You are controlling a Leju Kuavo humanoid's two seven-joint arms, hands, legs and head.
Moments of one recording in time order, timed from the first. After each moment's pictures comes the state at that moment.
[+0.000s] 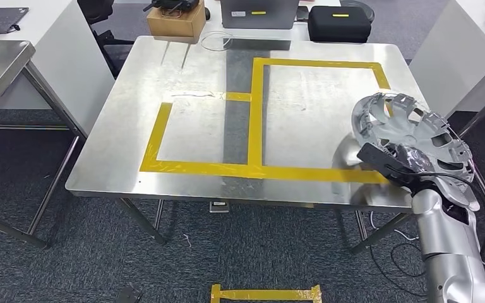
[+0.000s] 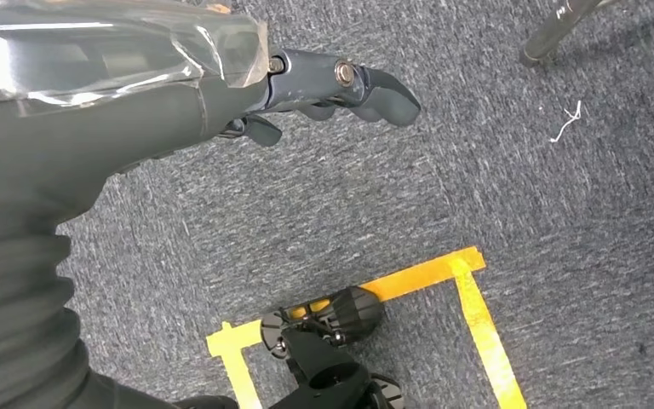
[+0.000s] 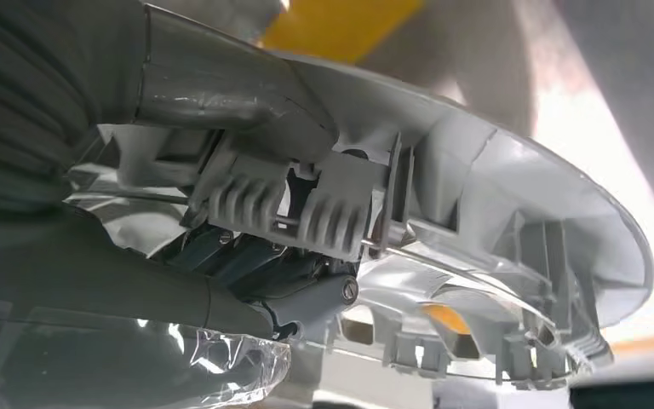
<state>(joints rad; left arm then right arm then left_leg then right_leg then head) -0.07 -0.25 1.06 -0.49 -1.29 -0.16 -0.40 -0.51 -0.26 -0.12 -0.99 1.10 0.10 -0.17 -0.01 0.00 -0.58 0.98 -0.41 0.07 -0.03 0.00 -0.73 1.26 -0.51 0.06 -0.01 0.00</state>
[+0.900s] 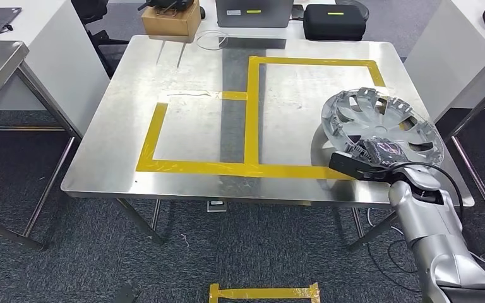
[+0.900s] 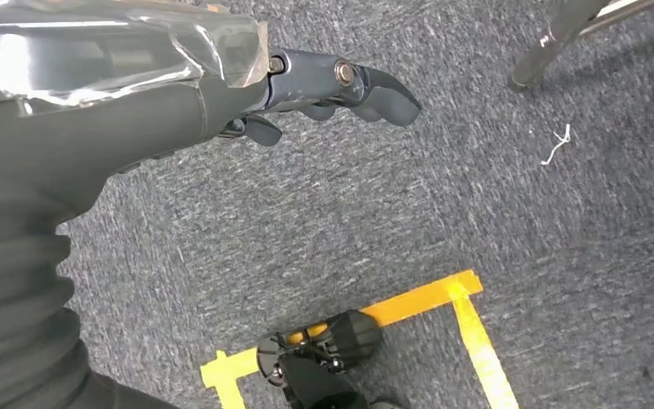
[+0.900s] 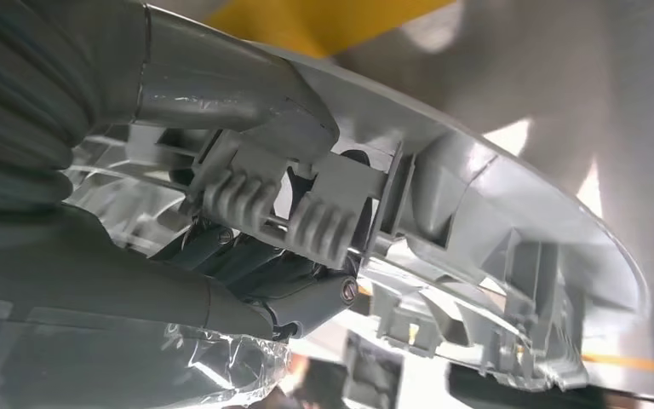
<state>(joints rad) -0.07 -0.23 1.01 -0.48 -1.26 -0.13 -0.40 -0.63 -0.26 0.13 -0.80 1.24 -0.01 -0.26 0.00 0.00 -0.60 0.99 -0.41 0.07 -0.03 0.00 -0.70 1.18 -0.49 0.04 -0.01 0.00</state>
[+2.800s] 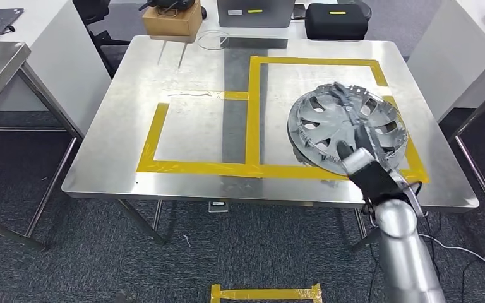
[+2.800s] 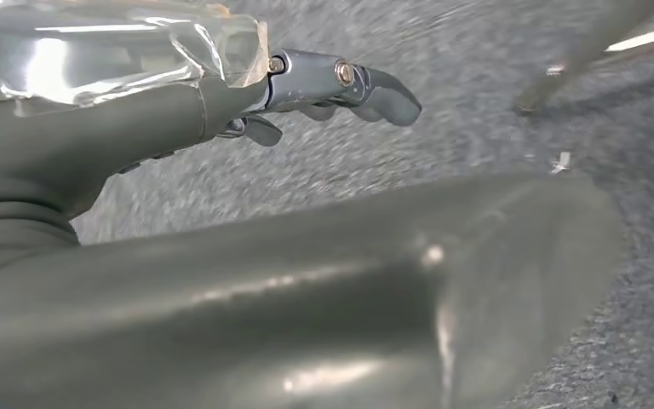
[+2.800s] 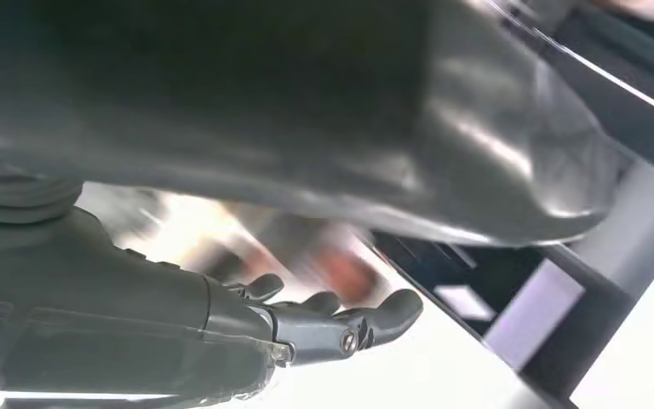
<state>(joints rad) -0.02 -0.25 1.04 -0.49 -1.18 -0.08 -0.47 -0.23 -0.07 0.07 -1.71 0.48 0.03 -0.44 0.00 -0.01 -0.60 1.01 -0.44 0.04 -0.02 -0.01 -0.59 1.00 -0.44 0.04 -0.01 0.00</state>
